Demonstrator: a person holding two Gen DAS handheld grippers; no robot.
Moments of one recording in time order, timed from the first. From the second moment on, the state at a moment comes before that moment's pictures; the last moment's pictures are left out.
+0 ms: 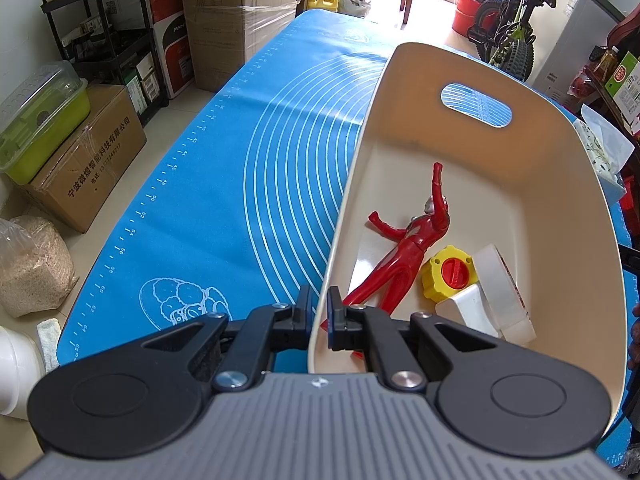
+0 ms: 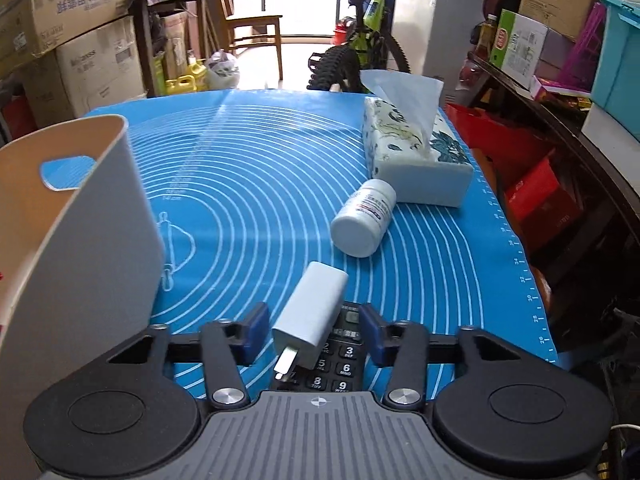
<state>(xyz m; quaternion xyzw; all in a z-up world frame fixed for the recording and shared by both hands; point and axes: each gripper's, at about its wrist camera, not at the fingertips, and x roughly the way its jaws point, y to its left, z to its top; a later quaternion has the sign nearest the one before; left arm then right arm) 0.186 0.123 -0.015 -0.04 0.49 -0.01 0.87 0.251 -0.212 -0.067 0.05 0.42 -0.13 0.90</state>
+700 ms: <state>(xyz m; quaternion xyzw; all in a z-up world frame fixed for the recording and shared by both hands) 0.185 0.123 -0.015 -0.04 0.49 -0.01 0.87 0.229 -0.209 -0.026 0.05 0.37 -0.10 0.92</state>
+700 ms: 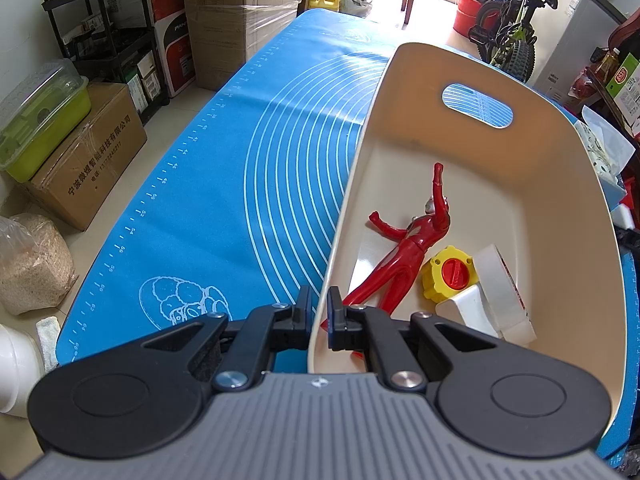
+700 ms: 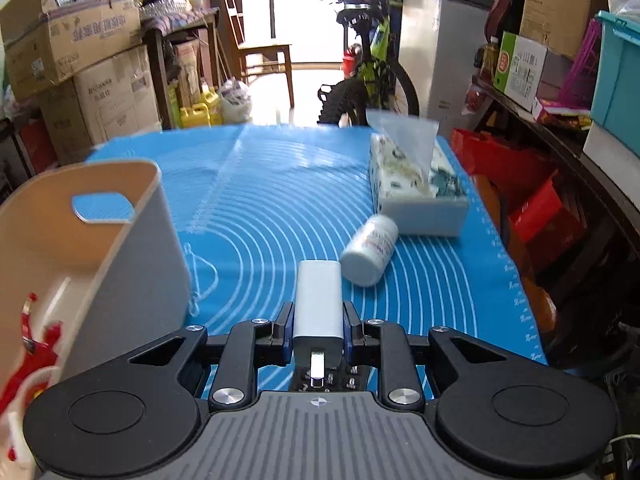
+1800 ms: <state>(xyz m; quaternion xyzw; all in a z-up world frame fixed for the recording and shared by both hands) 0.186 0.125 -0.019 -0.05 0.50 -0.01 0.87 0.208 -0.067 0.030 -0.03 0.38 0.10 0.92</state>
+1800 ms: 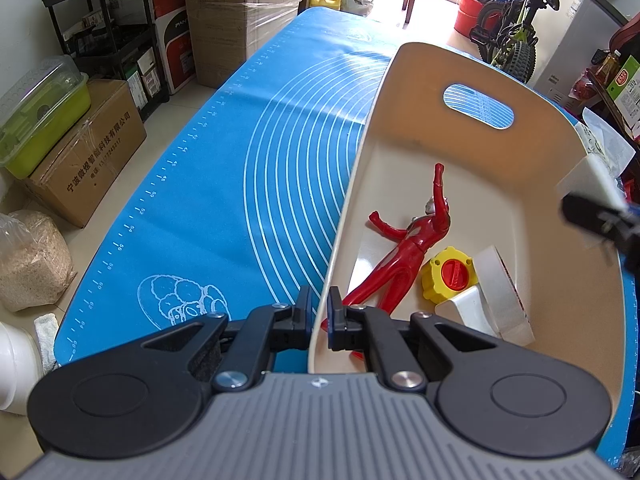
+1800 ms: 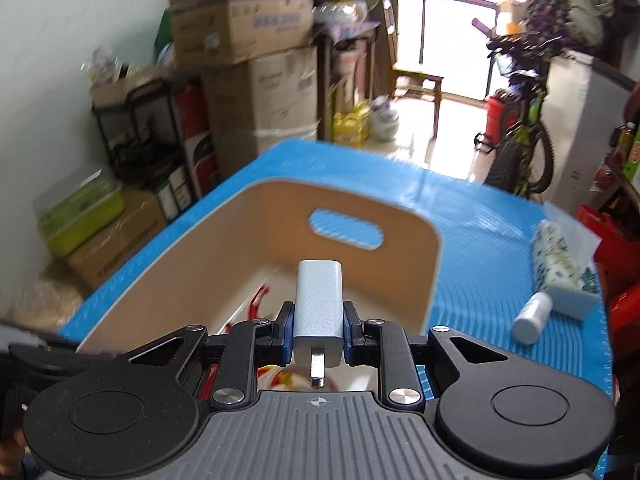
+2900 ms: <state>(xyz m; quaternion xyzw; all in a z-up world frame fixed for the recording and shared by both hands) 0.186 0.124 -0.018 -0.05 0.50 -0.01 0.87 0.205 -0.064 0.024 -0.04 0.40 0.08 0.91</state>
